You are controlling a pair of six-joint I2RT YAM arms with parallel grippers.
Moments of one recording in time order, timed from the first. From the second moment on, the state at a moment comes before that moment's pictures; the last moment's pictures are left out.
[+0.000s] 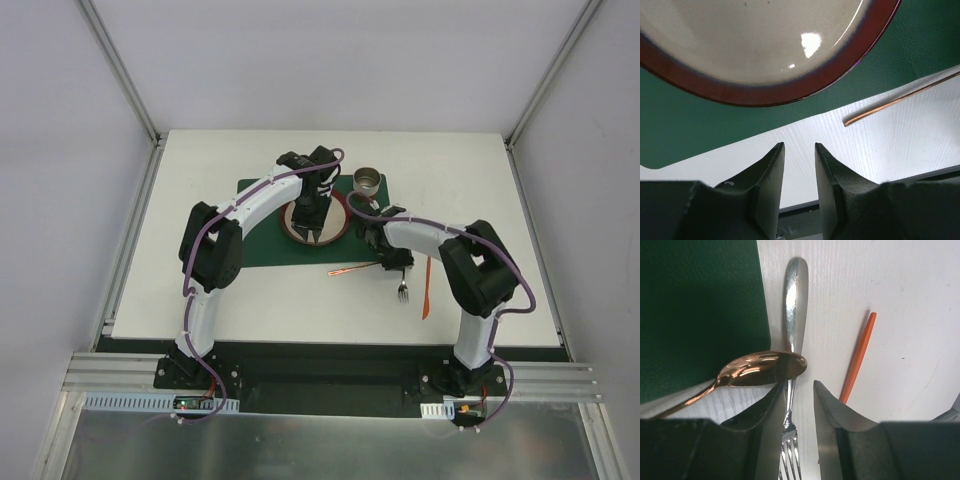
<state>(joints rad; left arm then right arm) -0.62 2.11 1.86 -1.14 0.09 -0.33 0.65 1.87 1.17 -0.85 0.59 0.52</state>
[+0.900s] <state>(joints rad) -0.62 2.14 1.86 -1.14 0.09 -0.33 0.59 1.92 1.33 -0.88 0.56 0.48</state>
